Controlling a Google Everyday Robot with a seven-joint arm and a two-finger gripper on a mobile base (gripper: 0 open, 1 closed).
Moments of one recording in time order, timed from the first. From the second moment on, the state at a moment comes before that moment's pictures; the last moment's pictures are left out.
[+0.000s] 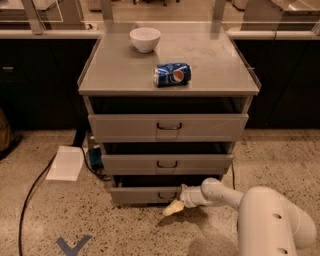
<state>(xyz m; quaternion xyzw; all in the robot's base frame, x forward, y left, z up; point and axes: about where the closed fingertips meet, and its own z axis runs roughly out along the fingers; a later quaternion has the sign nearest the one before) 0.635 -0.078 0.206 -0.40 0.84 0.26 0.27</state>
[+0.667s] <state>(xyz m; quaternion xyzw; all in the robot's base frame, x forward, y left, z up) 0.635 -0.078 0.209 -0.40 0.84 0.26 0.27</state>
